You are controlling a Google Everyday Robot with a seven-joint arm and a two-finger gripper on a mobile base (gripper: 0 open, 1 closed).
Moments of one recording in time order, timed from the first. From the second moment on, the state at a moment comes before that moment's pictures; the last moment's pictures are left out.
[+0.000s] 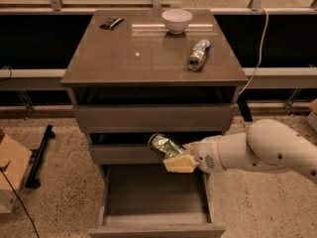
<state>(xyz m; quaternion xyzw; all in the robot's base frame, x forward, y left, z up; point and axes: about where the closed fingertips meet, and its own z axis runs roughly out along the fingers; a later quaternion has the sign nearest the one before) 0.472 -0.060 0.702 -0.34 0.82 0.33 0.31</state>
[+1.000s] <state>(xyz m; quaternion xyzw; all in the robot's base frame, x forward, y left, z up) 0.506 -0.067 0.616 -0.32 0.81 0.38 0.31</state>
